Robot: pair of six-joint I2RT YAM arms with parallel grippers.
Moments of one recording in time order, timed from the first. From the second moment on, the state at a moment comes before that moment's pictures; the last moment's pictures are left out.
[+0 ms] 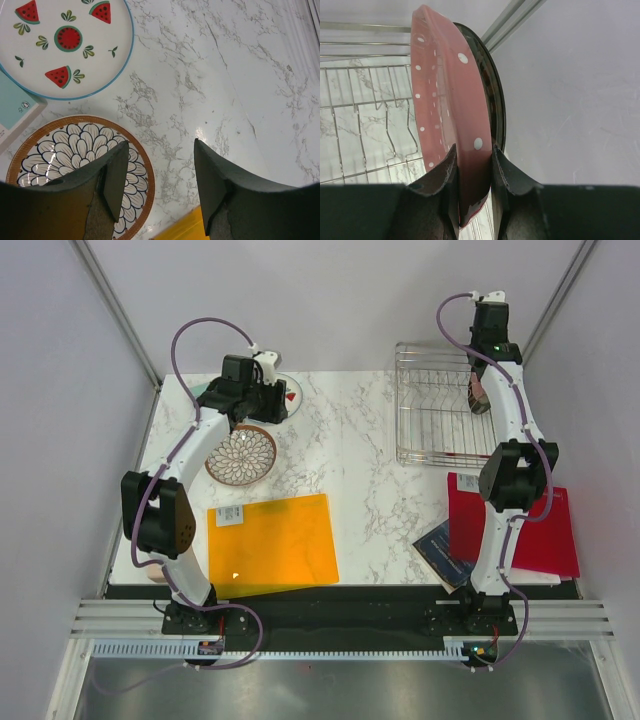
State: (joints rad) left arm -0.27 1.77 1.57 -0.47 0.18 0.02; right arm -0.02 2.18 2.26 -0.56 0.51 -0.23
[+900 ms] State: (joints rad) left arm -0.15 1.66 1.35 -0.46 0.12 -0.06; right arm -0.02 2.32 2.26 -0.54 0.48 -0.21
